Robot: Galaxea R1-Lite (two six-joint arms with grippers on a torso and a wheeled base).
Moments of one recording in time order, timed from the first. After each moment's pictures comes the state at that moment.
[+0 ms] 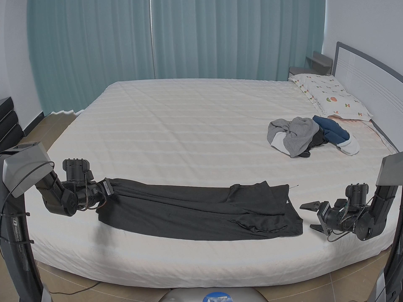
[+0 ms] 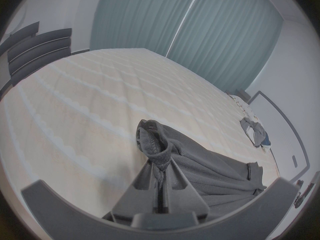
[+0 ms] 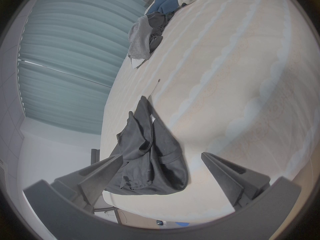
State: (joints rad) left arm 0.06 2.29 -0.89 -0.79 -0.16 -0.40; right arm -0.07 2.25 -0.42 -1.16 0.46 0.84
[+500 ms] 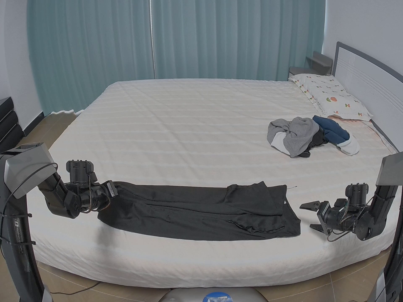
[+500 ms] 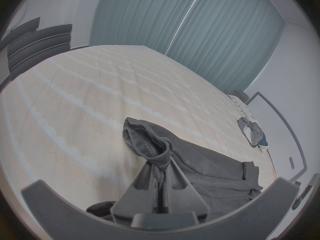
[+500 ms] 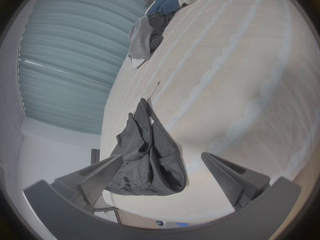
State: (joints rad) left arm 0.03 2.30 -0.88 -0.80 -0.17 -0.44; right arm -0.07 2.25 -0.42 -1.16 0.46 0.84
